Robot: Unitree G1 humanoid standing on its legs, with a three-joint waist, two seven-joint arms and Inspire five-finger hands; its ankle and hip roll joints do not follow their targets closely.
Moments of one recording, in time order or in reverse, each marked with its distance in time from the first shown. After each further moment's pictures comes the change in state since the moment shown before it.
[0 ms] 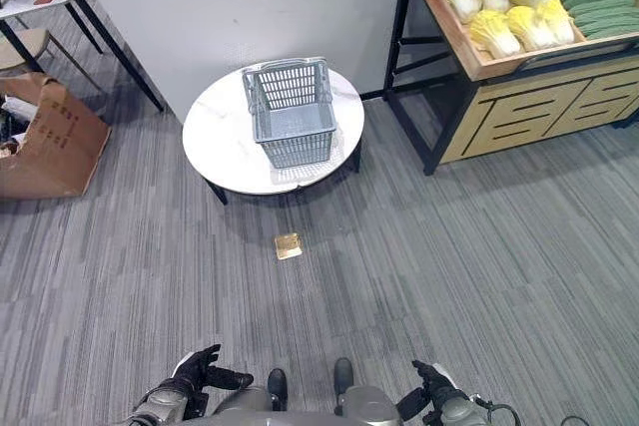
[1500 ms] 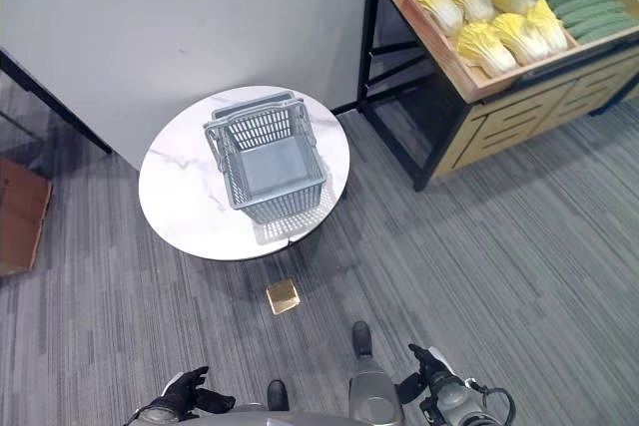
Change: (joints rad) left arm 0.068 0.016 -0.039 0.024 0.022 0.003 0.017; right arm -0.018 -0.019 0.038 -0.100 -0.003 0.014 0.002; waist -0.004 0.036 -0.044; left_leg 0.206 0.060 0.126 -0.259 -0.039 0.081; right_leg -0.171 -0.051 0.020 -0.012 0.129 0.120
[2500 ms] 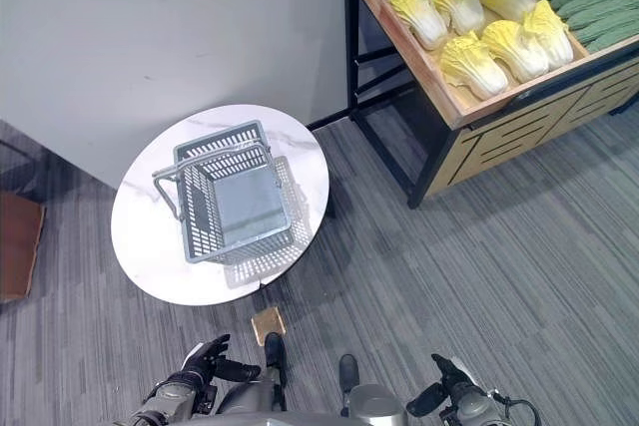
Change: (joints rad) left arm -0.070 -0.037 0.013 -0.035 -0.036 -0.006 -0.019; right arm 0.013 -0.035 -0.028 0.108 -0.006 -0.013 -0.016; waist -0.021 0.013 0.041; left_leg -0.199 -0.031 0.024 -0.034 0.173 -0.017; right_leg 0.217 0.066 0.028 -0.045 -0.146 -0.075
